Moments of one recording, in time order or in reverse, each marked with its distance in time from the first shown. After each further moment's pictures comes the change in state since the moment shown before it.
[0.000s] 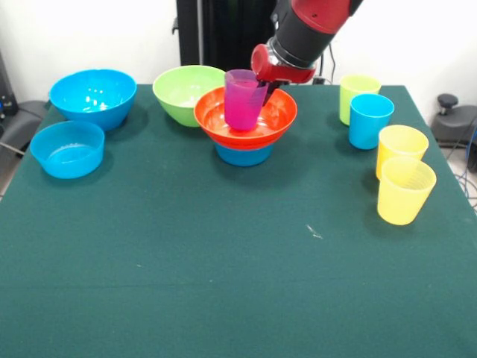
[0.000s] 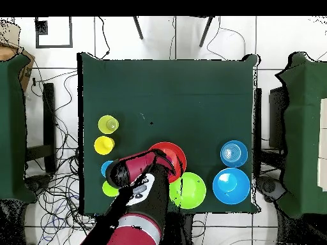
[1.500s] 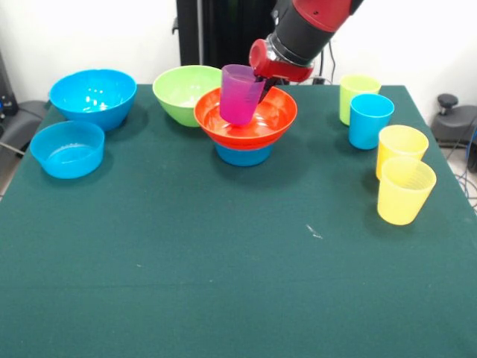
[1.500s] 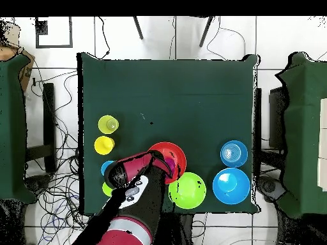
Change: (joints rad) arm 0.046 0.015 -0.052 -0.009 0.011 0.000 0.061
